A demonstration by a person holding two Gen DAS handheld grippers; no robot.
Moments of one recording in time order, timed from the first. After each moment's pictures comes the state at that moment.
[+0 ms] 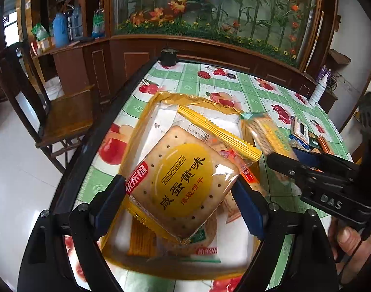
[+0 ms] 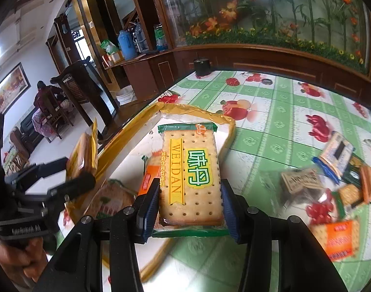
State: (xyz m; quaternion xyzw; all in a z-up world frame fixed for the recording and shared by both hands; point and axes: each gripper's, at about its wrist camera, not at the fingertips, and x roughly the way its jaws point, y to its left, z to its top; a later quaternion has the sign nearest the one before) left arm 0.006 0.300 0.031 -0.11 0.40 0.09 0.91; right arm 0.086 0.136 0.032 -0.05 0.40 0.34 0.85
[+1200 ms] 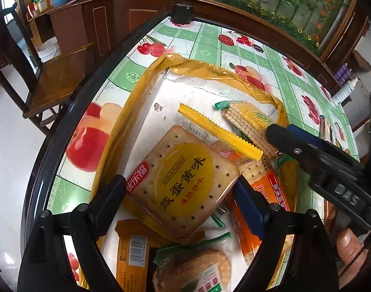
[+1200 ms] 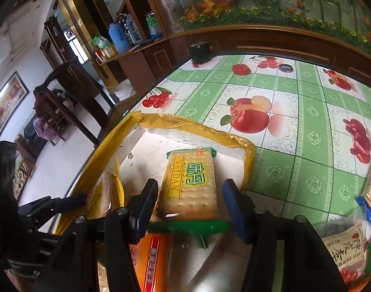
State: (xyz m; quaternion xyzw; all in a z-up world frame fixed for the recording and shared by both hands) left arm 0.078 0.328 -0.016 -0.16 0.50 0.11 0.84; right arm 0.170 0.183 -0.002 -0.02 0.44 0.35 0.83
